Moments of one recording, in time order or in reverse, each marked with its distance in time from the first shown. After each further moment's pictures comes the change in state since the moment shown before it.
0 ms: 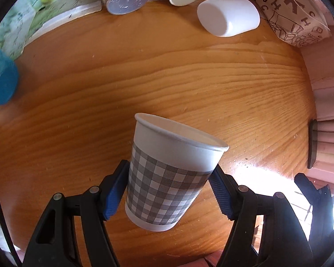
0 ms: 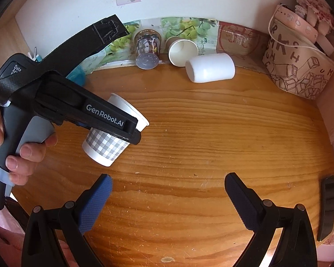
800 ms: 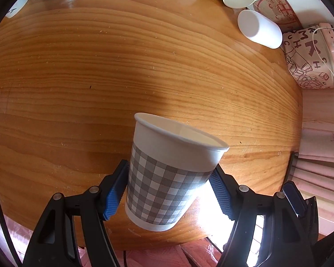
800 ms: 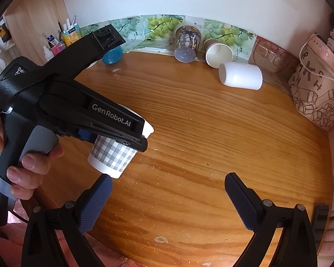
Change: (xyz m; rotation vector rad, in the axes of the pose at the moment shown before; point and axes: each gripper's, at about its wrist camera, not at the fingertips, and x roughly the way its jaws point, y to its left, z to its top) left arm -0.024 -0.022 -0.087 -0.359 -0.035 -0.138; right arm -0.016 0.015 -0.019 -0.245 0.020 0.087
